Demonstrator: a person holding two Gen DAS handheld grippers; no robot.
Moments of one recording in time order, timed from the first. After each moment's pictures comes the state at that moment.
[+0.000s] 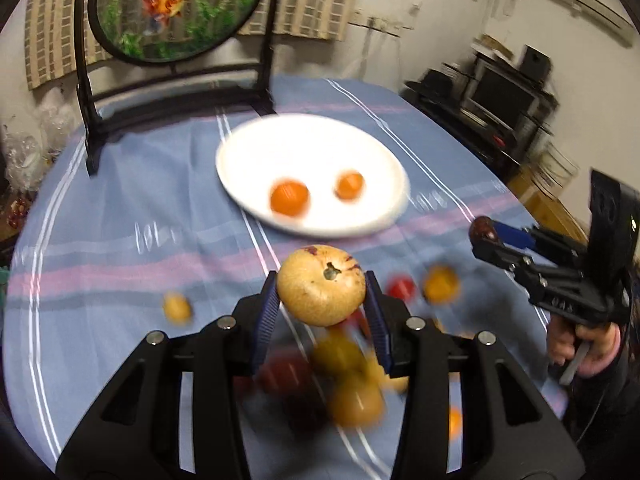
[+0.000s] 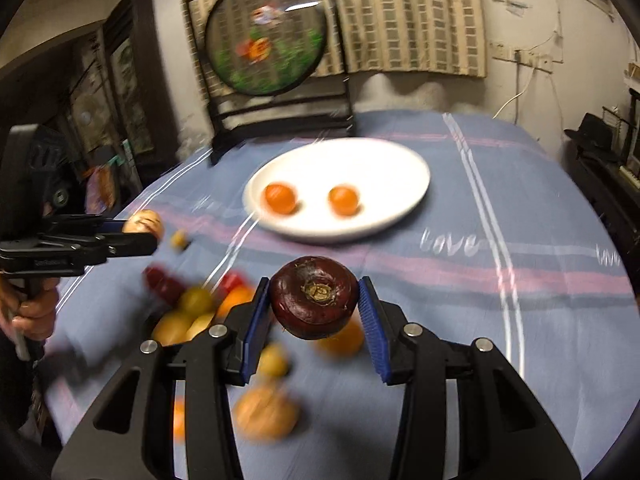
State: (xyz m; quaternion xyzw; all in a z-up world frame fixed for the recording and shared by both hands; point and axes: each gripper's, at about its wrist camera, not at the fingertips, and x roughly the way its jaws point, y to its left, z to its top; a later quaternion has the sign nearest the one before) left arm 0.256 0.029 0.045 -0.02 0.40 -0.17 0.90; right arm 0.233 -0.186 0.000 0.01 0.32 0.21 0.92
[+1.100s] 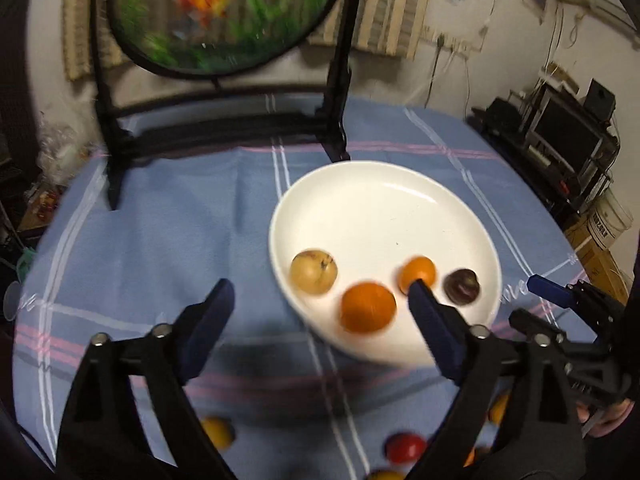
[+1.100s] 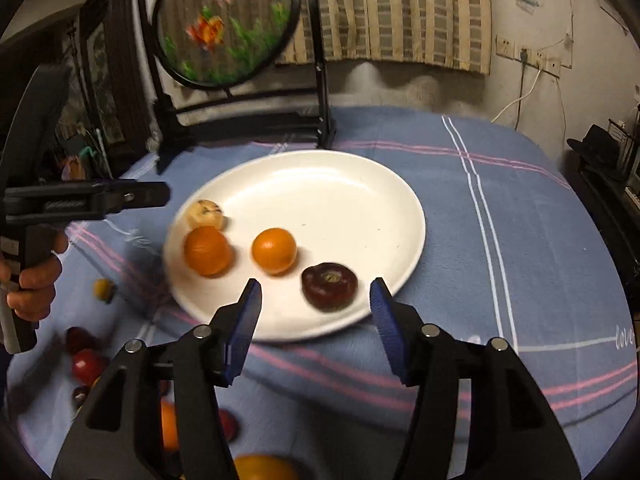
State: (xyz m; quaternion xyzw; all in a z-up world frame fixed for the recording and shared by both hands) left arm 0.330 0.043 0.040 -0.04 0.38 -0.07 0.92; right arm 0.334 -0.175 -0.008 -0.02 0.34 0.20 0.92
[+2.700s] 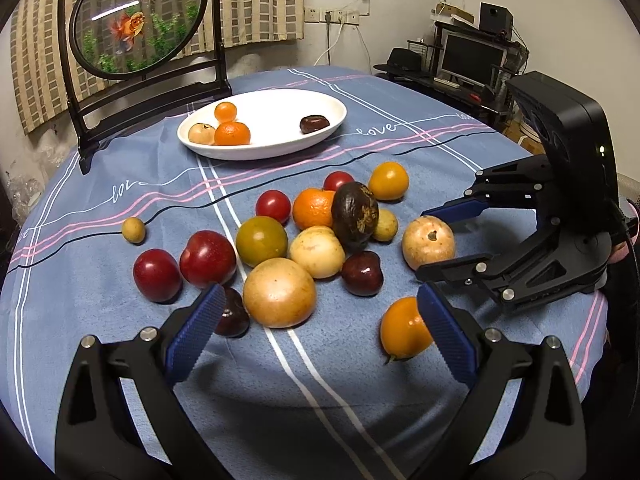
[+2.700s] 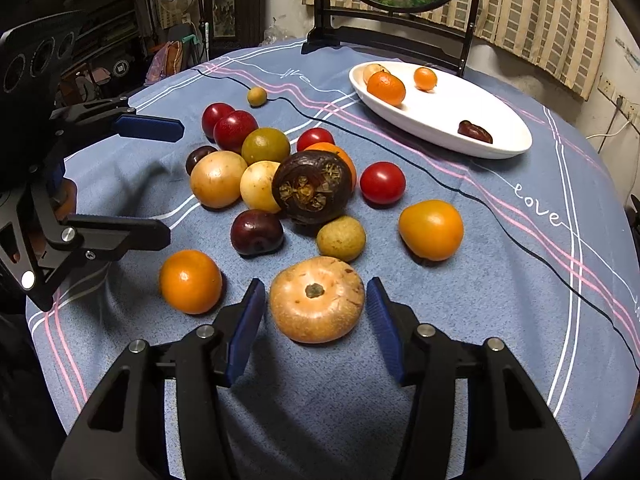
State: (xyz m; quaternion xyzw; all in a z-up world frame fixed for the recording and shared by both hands) left arm 0.121 -0.020 -0.023 0.07 0.36 -0.19 0.91; right arm 0.180 -0.152 -0.059 -0.17 0.40 0.35 0.83
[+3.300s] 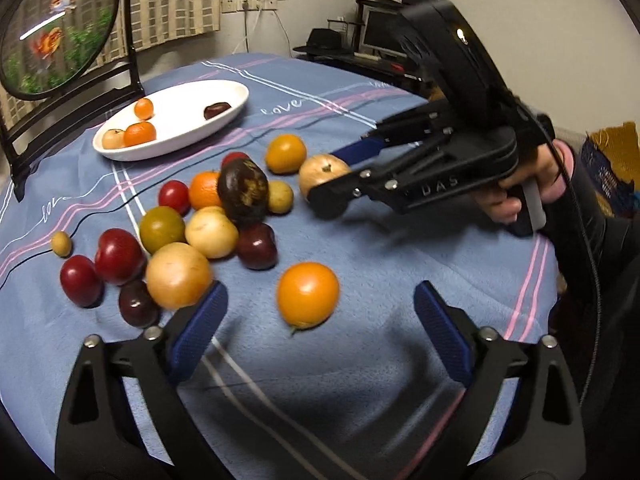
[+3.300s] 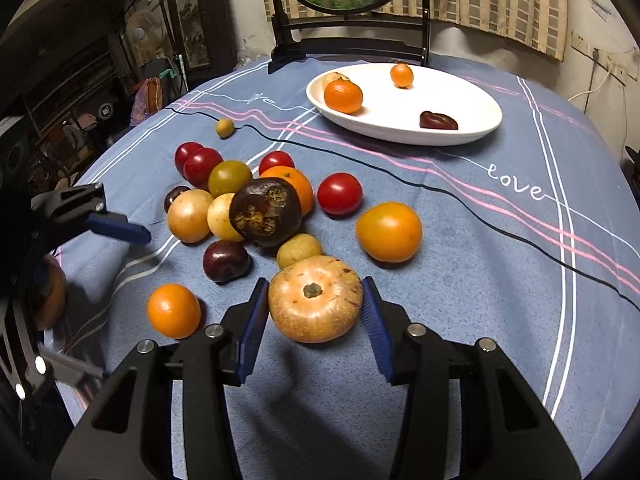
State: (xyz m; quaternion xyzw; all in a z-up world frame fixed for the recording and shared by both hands) left arm 0.095 -0.049 -0.032 0.10 0.38 -0.32 0.86; right arm 0.200 -0.176 -0.050 -0.09 0.41 0.33 0.85
